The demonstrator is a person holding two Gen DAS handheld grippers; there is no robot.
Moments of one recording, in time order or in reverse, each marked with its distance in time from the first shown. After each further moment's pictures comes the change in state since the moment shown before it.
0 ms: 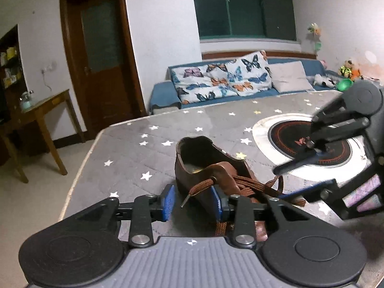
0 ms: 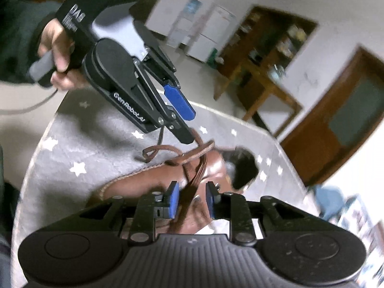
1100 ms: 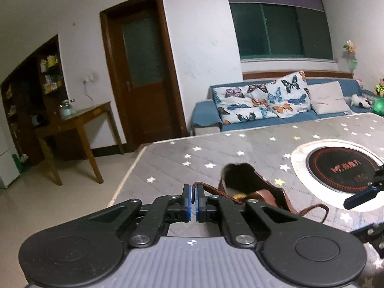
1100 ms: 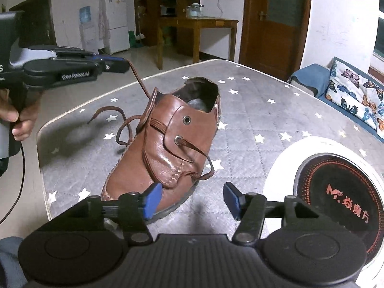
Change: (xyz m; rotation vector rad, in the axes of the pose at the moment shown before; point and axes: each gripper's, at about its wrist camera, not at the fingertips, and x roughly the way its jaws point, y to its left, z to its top) left arm -0.035 0.006 0.008 -0.061 -0.117 0.235; right arm -0.022 -0.018 -0.041 0.663 0.152 -0.047
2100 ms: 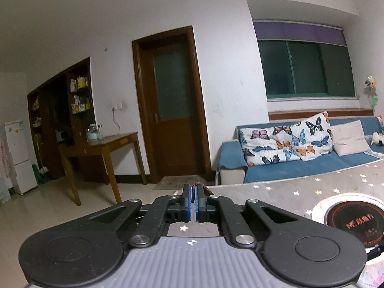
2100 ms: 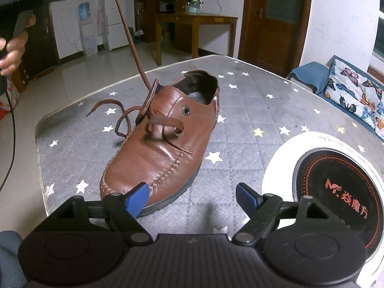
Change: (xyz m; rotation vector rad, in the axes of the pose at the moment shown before) left arm -0.039 0.044 0.058 -0.080 -0.184 0.115; right arm 0.003 0.004 -0.006 -0.009 0.018 -0.009
